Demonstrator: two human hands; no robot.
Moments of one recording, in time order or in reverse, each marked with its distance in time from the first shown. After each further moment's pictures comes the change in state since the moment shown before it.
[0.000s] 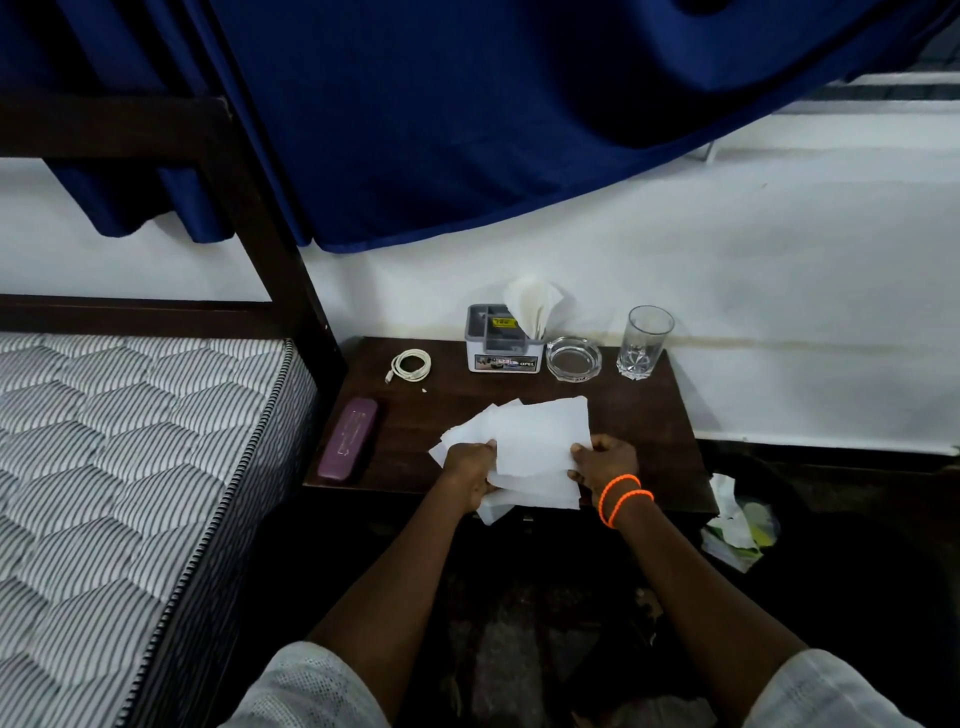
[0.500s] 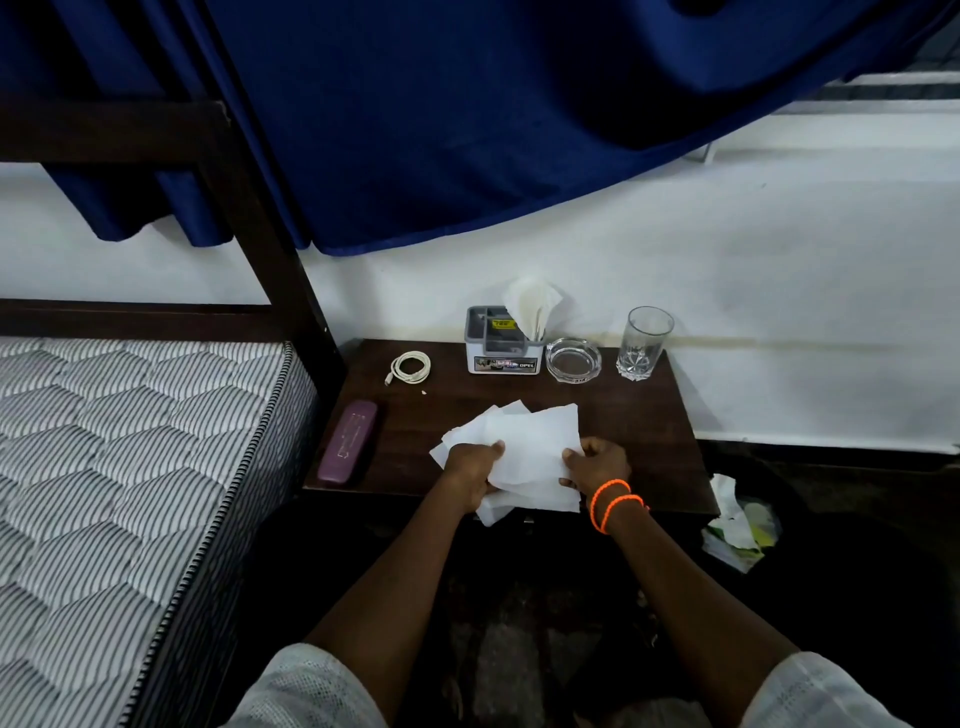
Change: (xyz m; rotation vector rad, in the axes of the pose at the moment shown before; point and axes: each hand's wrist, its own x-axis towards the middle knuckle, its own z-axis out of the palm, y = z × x) left_hand 0.003 0.003 -0.002 0.012 -0.033 -0.009; right_hand -0.002 0.005 0.006 -0.123 0.003 -0.026
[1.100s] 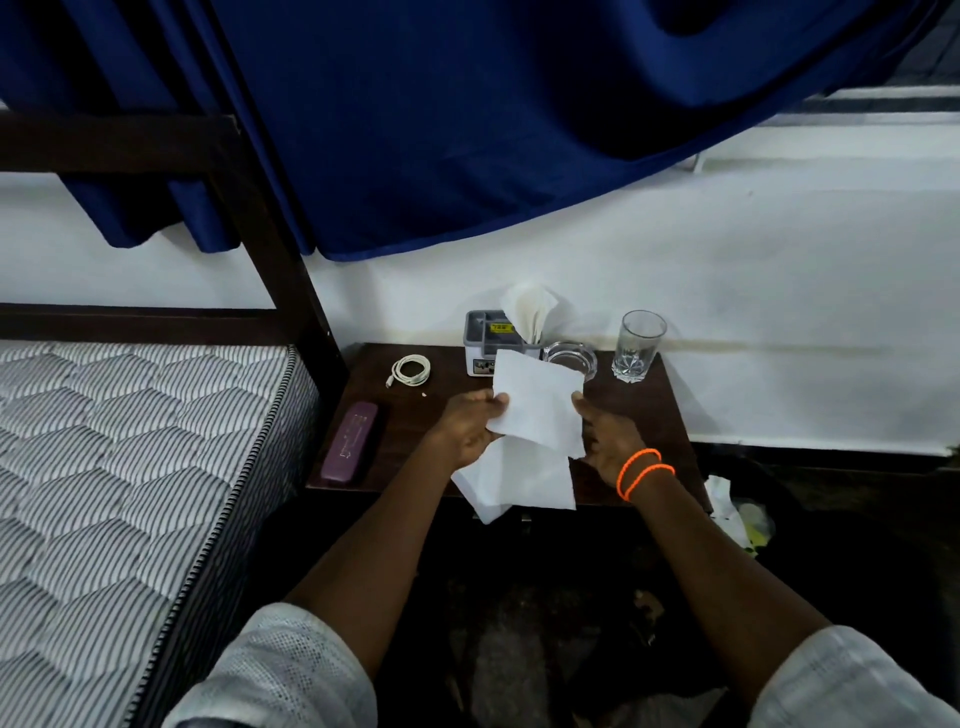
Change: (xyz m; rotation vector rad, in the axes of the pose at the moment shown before) left_hand -0.021 0.061 0.007 -0.051 -0.261 0.158; right_hand -0.001 -0.053 -0.027 0.308 -0.322 0.125
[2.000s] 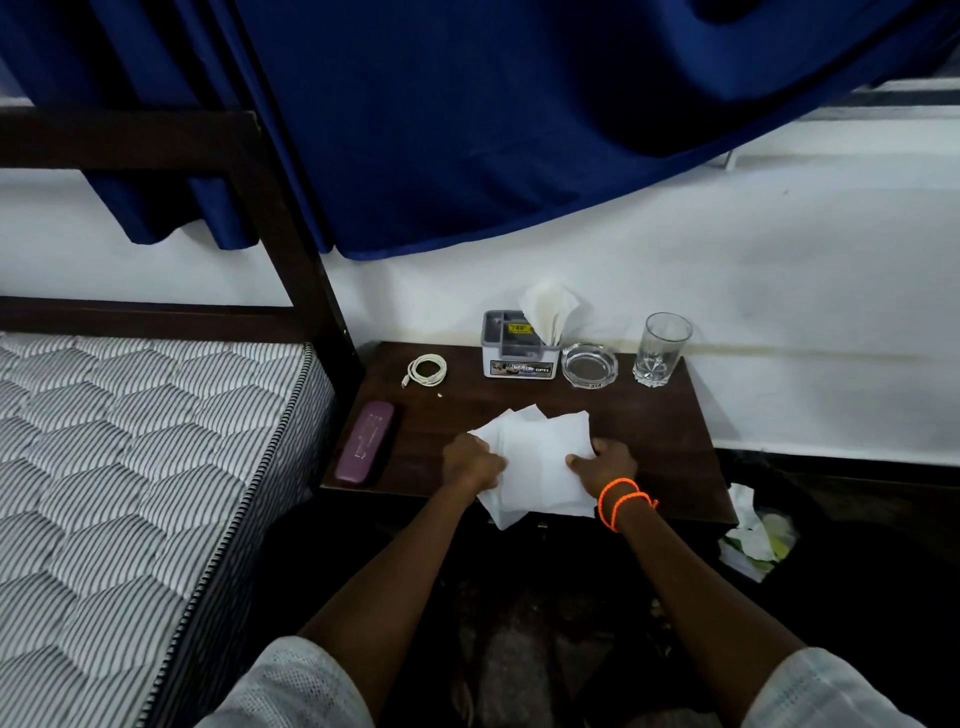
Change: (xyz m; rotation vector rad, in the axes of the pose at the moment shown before) left_hand -0.004 -0.044 -0.028 0.614 0.438 0.000; right_hand 0.016 0.050 0.009 -0.757 0.294 -0.195
